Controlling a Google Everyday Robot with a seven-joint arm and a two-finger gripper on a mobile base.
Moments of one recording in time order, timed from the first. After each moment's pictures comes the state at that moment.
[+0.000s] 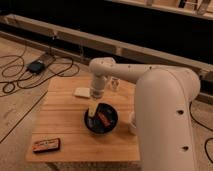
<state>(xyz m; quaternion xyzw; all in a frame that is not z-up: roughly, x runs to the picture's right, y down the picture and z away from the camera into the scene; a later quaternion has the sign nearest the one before) -0.065 0.108 0.814 -0.46 -0.08 0.11 0.88</state>
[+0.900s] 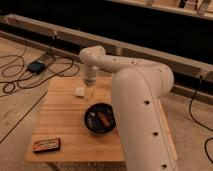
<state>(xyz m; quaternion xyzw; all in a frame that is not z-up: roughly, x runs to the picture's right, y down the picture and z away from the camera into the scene) -0.103 0.019 0.880 -0.37 -0.08 0.06 0.92</state>
